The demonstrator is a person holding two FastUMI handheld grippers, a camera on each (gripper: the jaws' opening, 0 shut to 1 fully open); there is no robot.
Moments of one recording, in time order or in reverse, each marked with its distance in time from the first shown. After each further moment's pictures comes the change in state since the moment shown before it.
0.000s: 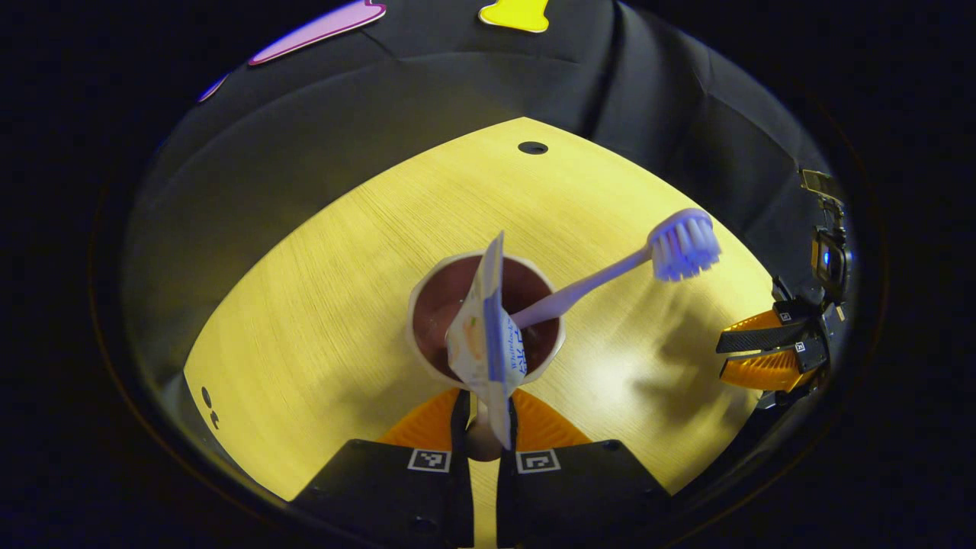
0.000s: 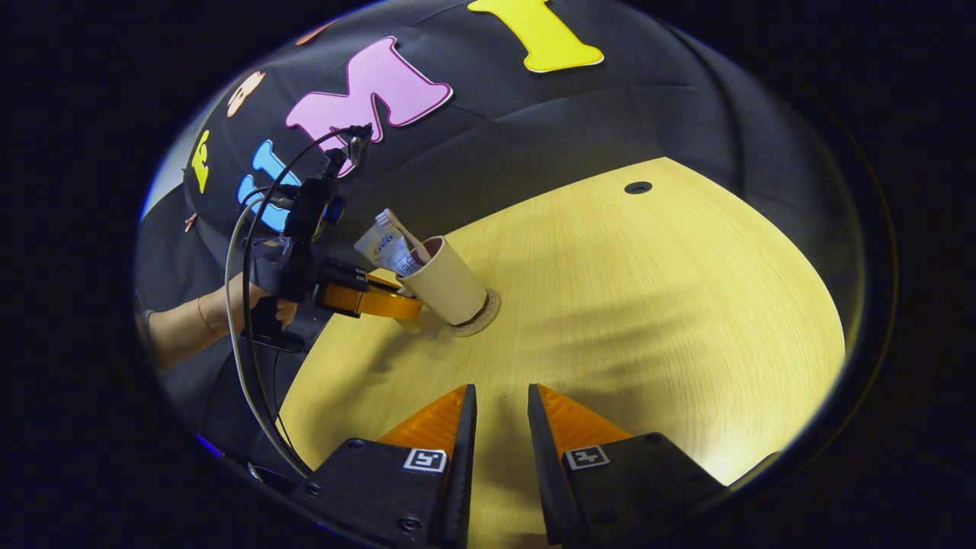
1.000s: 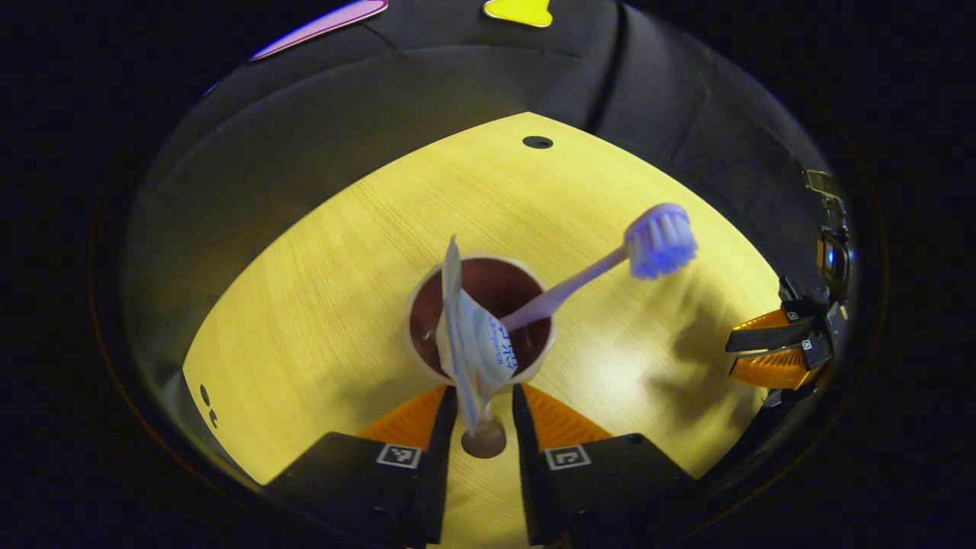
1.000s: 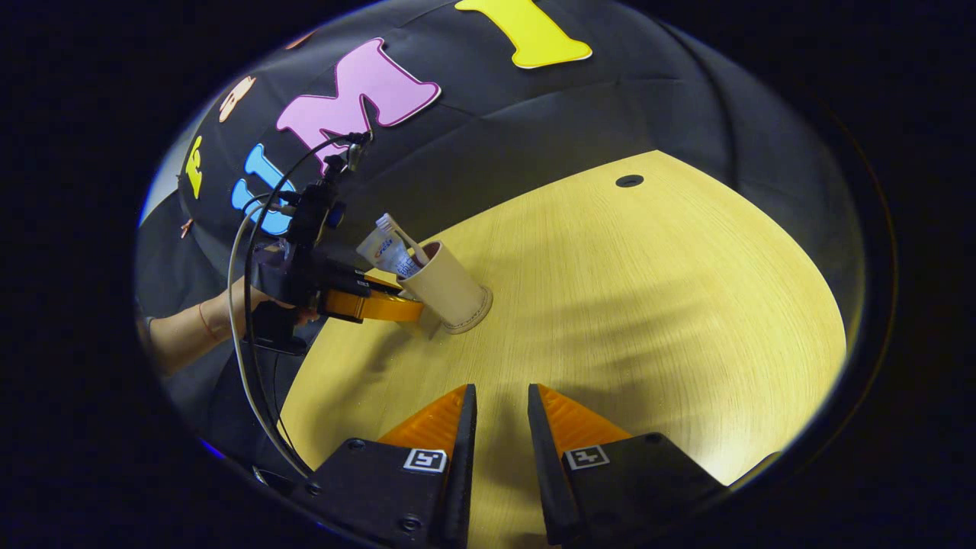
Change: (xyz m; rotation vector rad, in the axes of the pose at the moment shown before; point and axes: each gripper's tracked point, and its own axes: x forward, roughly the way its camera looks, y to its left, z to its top) left arm 0.005 0.003 -0.001 -0.006 0.000 -0.004; right arm 0.003 -0.007 -0.003 0.020 0.015 -0.010
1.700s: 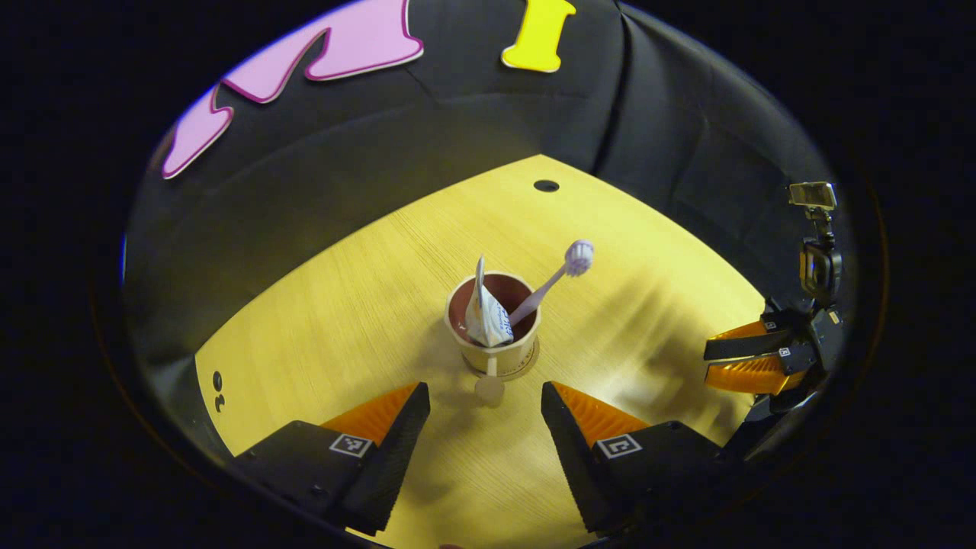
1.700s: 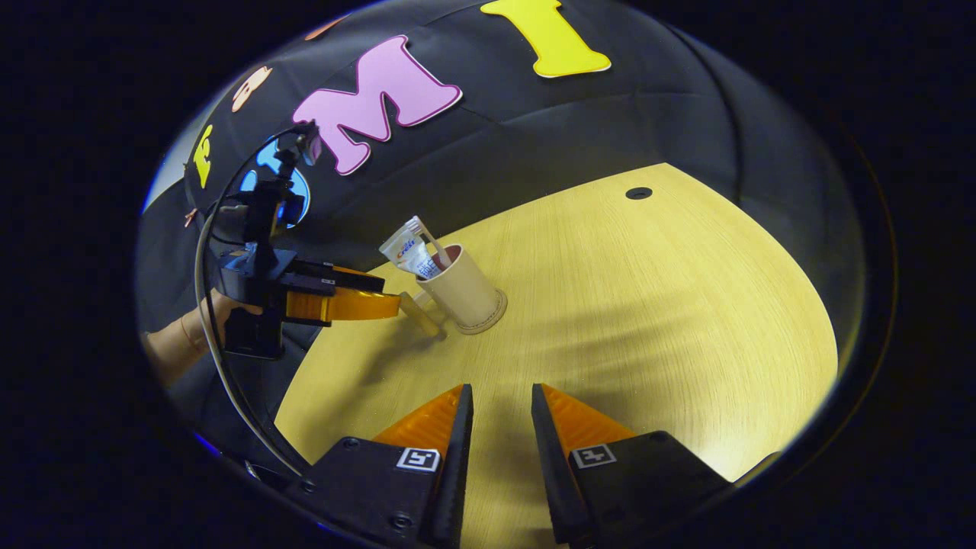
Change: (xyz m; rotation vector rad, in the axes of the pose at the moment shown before) left arm -0.074 0.000 -0.008 -0.073 -0.175 0.067; right arm -0.022 0.028 0.005 -0.057 -0.020 -0.004
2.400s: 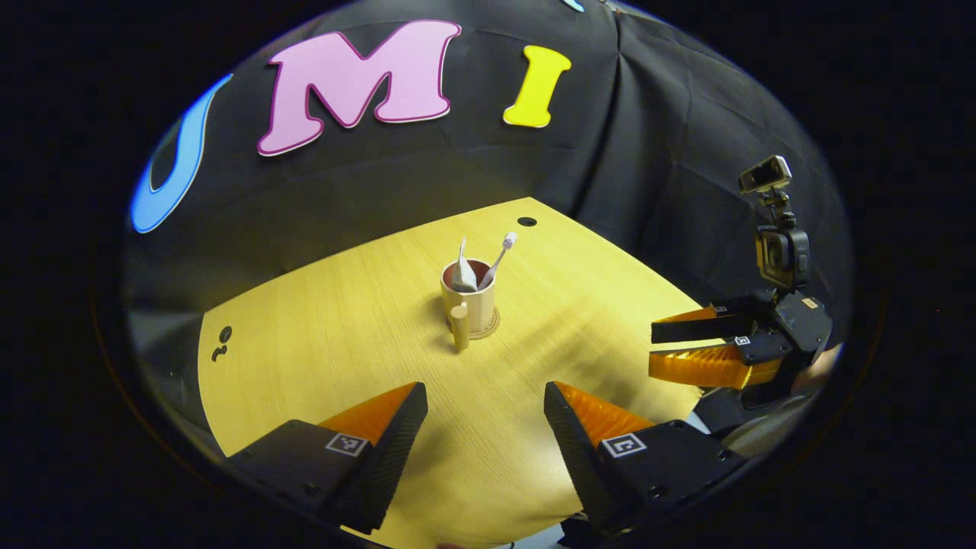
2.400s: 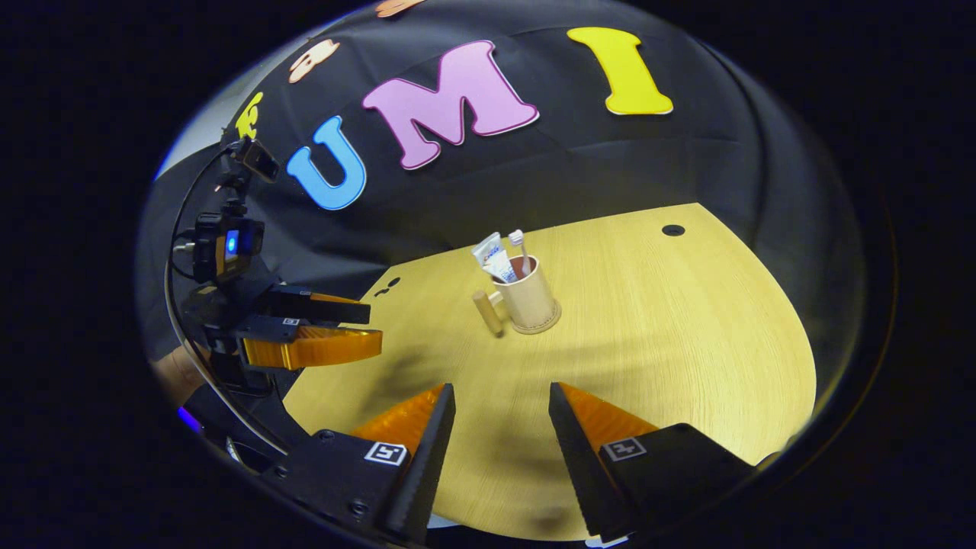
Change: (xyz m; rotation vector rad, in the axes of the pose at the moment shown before) left arm -0.133 -0.042 -0.070 -0.104 -0.181 -0.025; right arm -0.057 0.091 -0.003 -0.136 -0.026 0.036
